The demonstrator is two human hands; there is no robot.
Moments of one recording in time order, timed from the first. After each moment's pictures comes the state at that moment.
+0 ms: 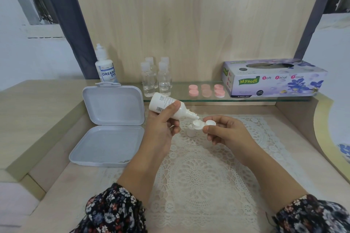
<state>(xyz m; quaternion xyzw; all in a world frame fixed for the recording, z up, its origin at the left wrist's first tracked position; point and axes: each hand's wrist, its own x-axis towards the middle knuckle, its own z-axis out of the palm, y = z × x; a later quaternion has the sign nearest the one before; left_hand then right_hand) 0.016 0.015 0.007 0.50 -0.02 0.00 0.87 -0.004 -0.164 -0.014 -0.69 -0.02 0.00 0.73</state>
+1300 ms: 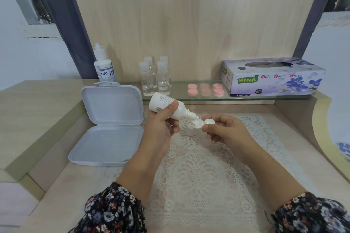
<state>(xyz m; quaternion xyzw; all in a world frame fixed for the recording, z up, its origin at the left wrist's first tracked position) 0.016 0.014 0.007 0.49 0.00 0.00 0.87 -0.004 -0.163 -0.012 -0.68 -0.01 0.00 0.74</state>
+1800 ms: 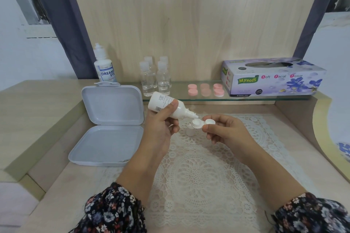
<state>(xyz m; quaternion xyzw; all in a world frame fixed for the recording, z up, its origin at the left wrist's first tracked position) 0.015 0.014 0.008 0.49 -0.01 0.00 0.87 -0.004 -0.163 -0.012 -0.68 -0.02 0.00 0.74</state>
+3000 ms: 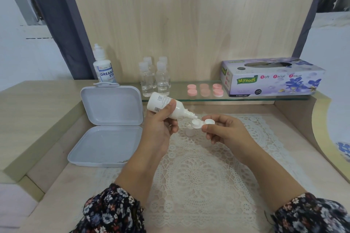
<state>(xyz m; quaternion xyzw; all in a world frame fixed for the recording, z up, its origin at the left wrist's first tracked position) 0.016 0.015 0.007 0.48 -0.01 0.01 0.87 -0.004 -0.164 -0.014 -0.68 -0.02 -0.01 0.73</state>
